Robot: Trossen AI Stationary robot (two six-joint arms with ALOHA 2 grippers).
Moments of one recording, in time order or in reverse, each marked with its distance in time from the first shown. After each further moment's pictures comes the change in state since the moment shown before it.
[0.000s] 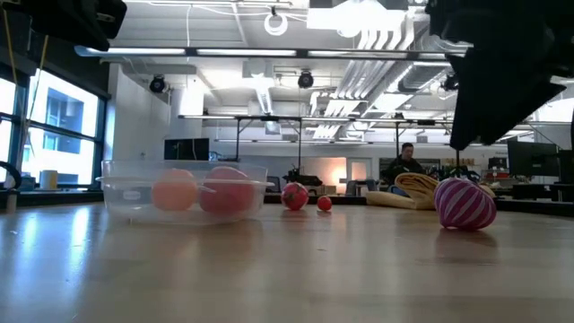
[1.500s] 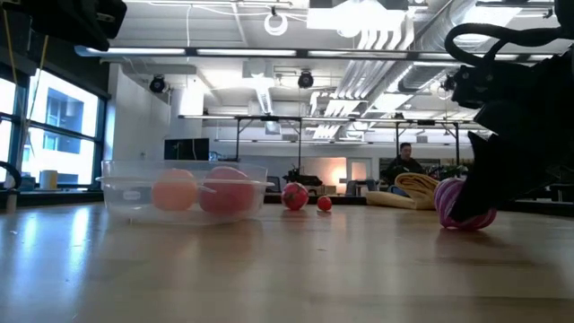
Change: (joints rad) left arm 0.000 0.000 0.000 0.000 0.000 0.000; right arm 0.026 -0.057 -0.434 0.598 0.130 -0.104
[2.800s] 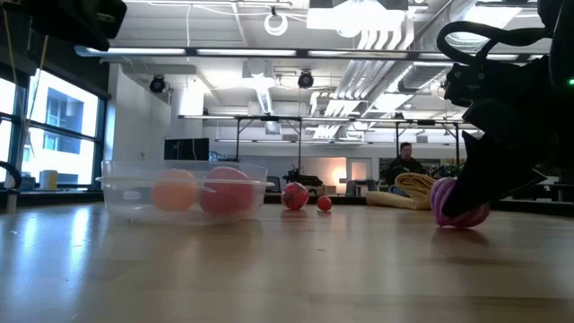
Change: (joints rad) left arm 0.000 0.000 0.000 0.000 0.000 0.000; right arm -0.020 0.000 0.000 0.030 0.021 -0.036
